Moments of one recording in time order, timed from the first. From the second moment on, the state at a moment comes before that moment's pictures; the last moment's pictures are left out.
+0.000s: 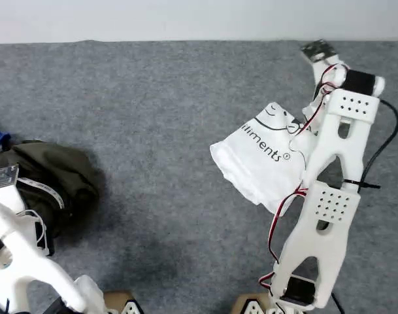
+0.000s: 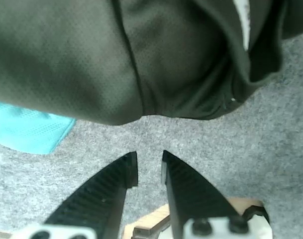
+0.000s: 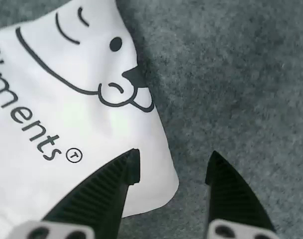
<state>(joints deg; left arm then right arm) -52.7 -28.6 47.0 87.2 -23.3 12.7 53.5 -72.3 100.7 33.6</state>
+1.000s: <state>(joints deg) -52.7 -28.6 47.0 87.2 -23.3 -9.1 38.6 -25.3 89.6 -7.1</state>
